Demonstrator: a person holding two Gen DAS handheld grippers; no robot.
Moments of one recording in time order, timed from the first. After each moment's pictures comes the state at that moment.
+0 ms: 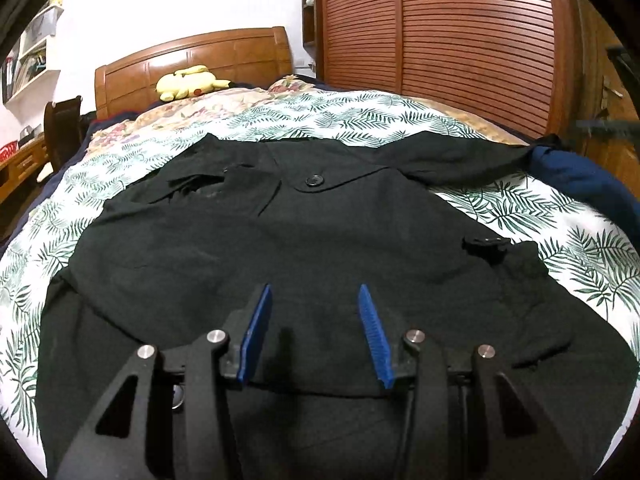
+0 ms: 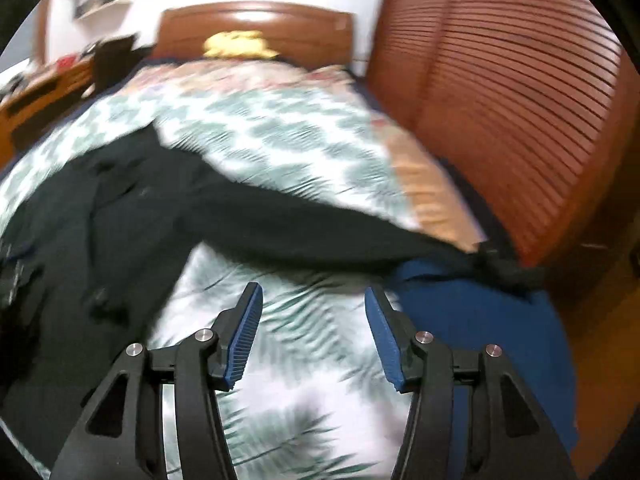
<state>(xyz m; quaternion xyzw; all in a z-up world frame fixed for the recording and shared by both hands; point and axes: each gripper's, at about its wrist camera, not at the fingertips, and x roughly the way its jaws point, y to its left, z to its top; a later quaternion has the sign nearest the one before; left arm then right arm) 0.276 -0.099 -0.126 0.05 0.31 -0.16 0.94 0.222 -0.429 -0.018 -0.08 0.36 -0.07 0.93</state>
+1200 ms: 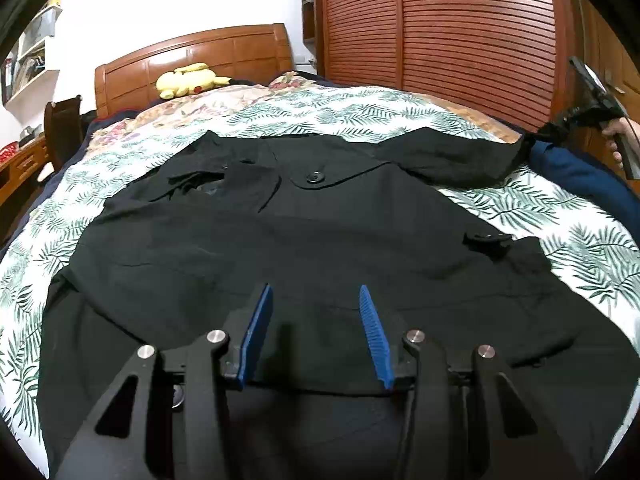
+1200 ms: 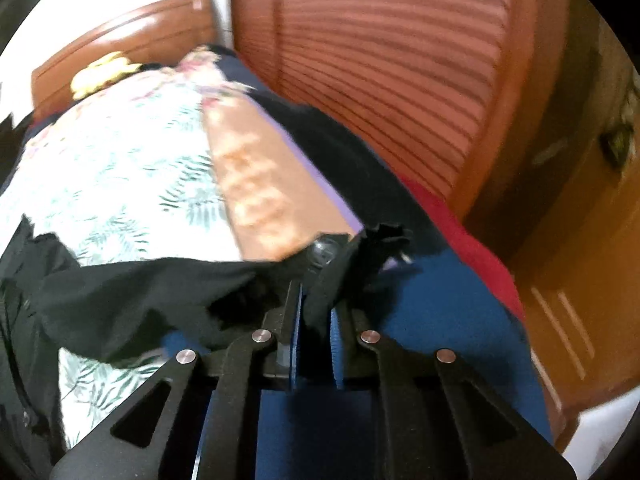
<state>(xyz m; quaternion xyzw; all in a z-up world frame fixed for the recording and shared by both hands) 0.277 -0.098 -0.125 0.05 0.32 -0.16 0.93 0.281 -0.607 -0.006 0.05 0.40 -0.19 0.89</state>
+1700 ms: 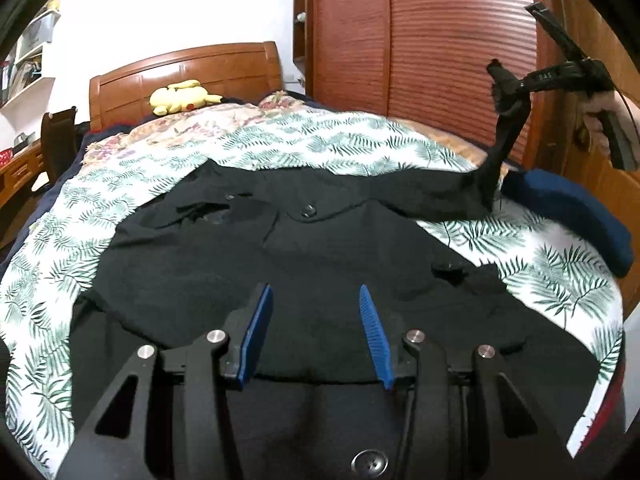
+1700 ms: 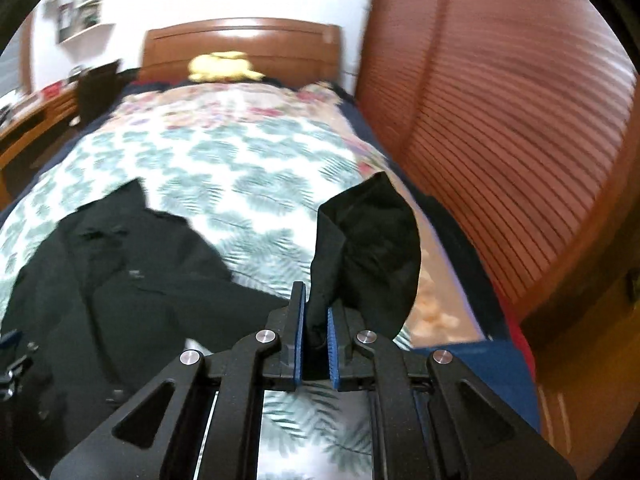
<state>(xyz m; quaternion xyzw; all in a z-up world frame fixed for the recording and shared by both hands) 0.250 -0.071 -0.072 0.04 0.29 -0.19 0.94 0.291 -0.410 0.070 -0.08 0.35 -0.06 0.93</state>
